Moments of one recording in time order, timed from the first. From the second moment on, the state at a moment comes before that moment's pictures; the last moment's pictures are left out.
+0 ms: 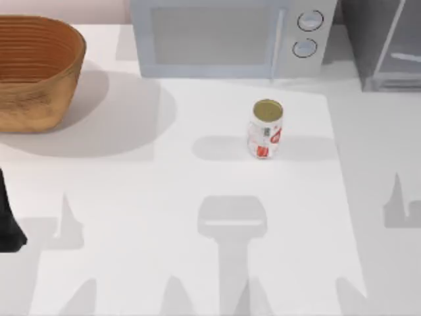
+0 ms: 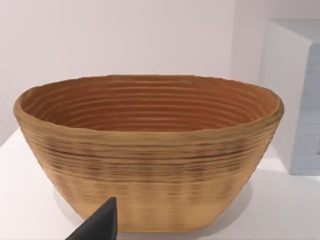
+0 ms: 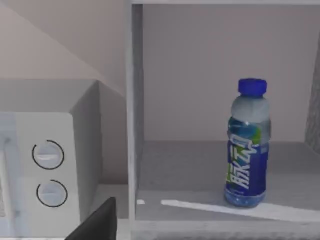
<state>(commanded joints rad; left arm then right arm) 0.00 0.00 0.00 0.00 0.00 0.00 -0.03 0.22 0.14 0.17 -0.02 0.00</state>
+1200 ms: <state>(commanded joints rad) 0.00 0.00 0.00 0.00 0.00 0.00 -0.23 2.14 0.97 1.16 -0.19 0.00</state>
